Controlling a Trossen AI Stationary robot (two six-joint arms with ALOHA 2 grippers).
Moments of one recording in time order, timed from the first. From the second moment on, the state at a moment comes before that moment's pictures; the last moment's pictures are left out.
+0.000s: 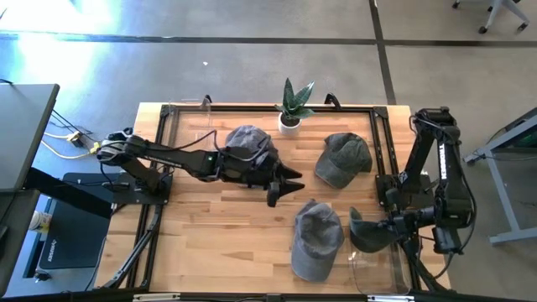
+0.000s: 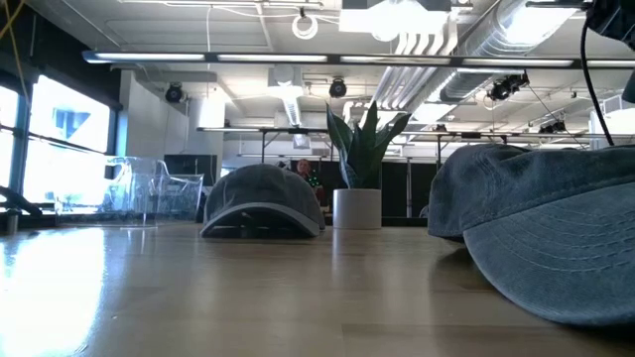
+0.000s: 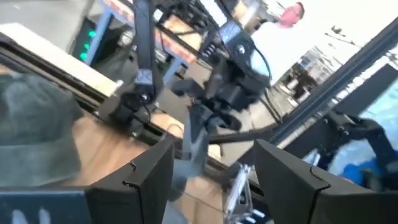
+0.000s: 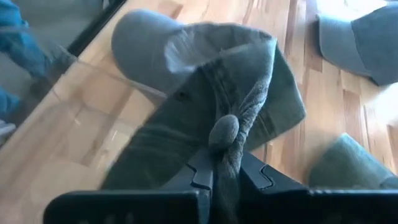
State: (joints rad) left arm -0.16 1.58 1.37 0.14 -0.09 -0.63; right arm 1.54 1.00 0.77 -1.17 0.83 1.09
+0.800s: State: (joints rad) left arm -0.14 1.95 1.82 -0.03 0.18 -0.48; right arm 1.48 0.77 0.87 -1.26 0.63 1.20
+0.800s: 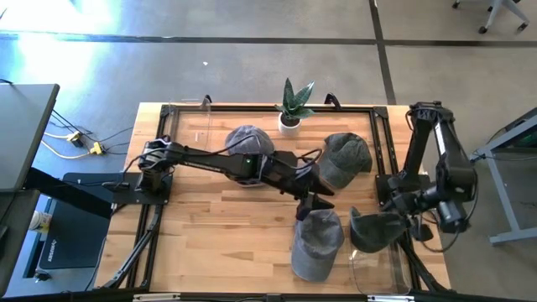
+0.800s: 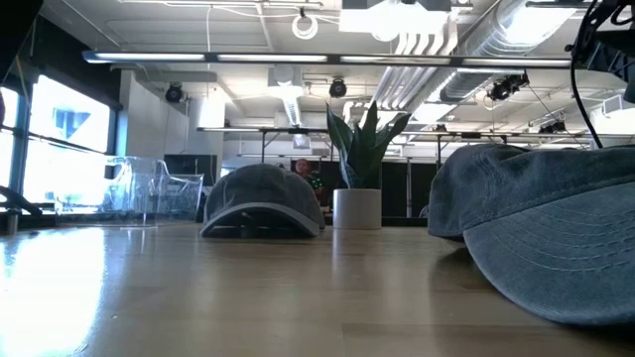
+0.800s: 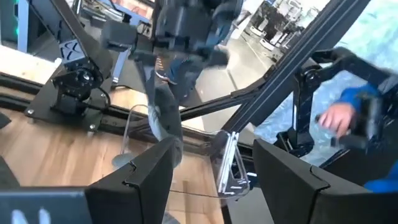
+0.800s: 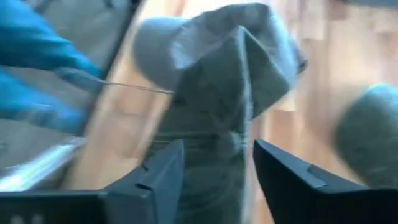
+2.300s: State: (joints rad) left arm -0.14 1.95 1.82 -0.19 0.17 -0.45; right arm 1.48 0.75 0.71 -1.18 0.19 1.22
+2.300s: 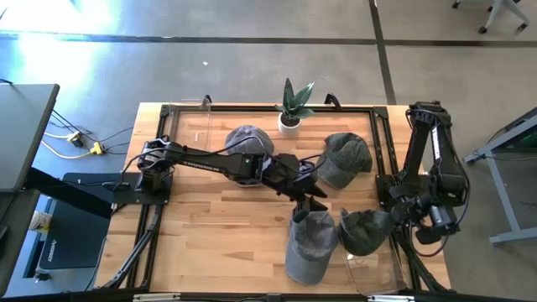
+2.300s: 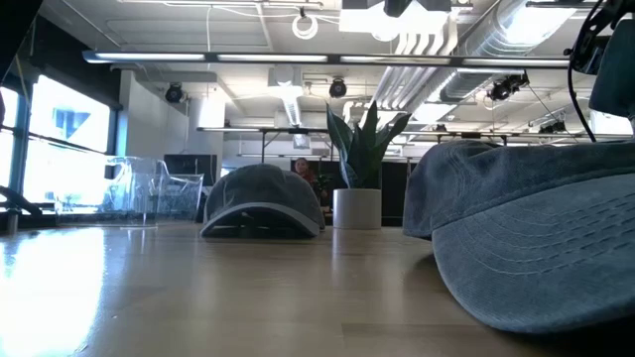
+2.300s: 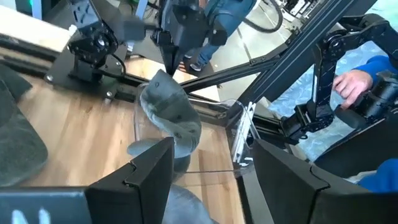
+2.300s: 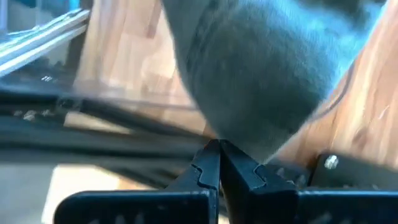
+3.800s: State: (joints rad) left arm -0.08 2.16 2.20 -0.40 0.44 -0.55; right arm 1.18 0.70 0.94 -1.33 0.38 1.46
